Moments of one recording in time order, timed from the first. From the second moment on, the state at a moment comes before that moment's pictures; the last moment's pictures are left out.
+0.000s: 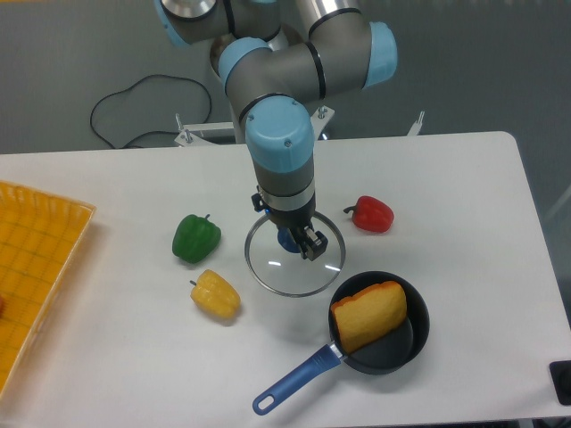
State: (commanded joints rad) arm 2.39 -1.85 -1.58 -1.27 1.63 1.26
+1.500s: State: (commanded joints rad) arm 2.47 -2.02 -1.46 -1.16 1.63 1.25
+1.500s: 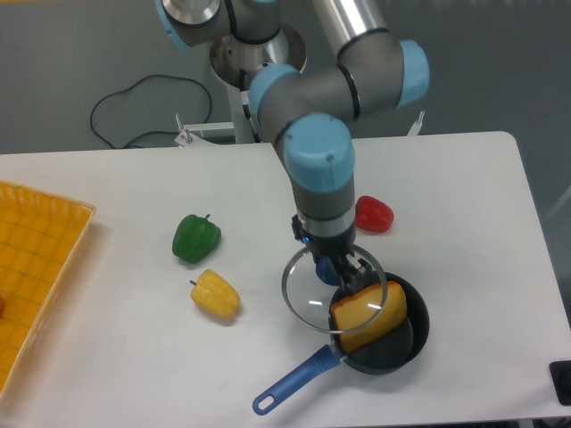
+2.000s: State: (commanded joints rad) arm 2.52 -2.04 -1.43 -1.16 1.60 1.26
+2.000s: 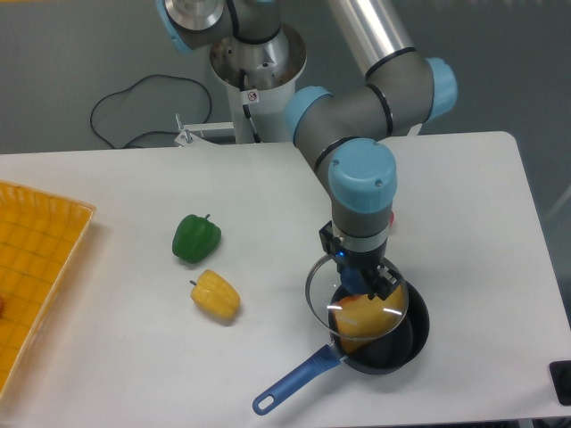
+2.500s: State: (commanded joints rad) arm 2.52 -2.07 -1.39 -1.15 1.59 1.25
